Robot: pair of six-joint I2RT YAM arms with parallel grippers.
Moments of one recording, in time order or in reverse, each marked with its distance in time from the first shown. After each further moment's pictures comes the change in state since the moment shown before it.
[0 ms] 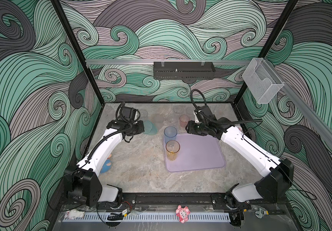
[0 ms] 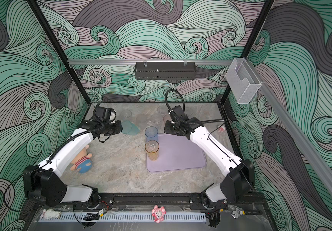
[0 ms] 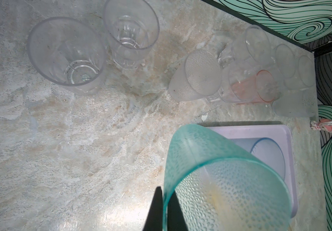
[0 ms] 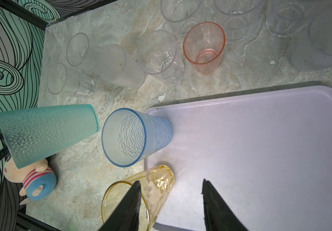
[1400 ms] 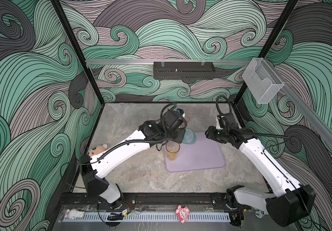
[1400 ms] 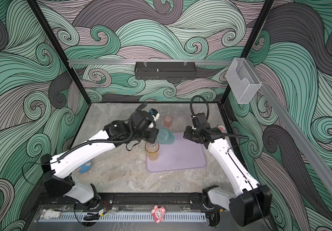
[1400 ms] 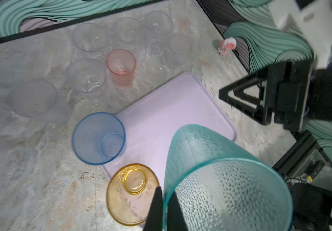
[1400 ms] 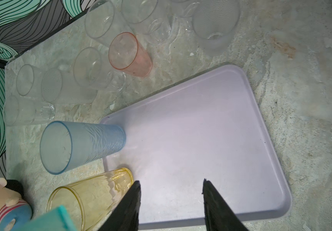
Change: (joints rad) left arm -0.707 0.224 0.447 -0.153 -0.254 0.037; right arm -0.274 -0.253 -0.246 -0.038 -0.022 -0.034
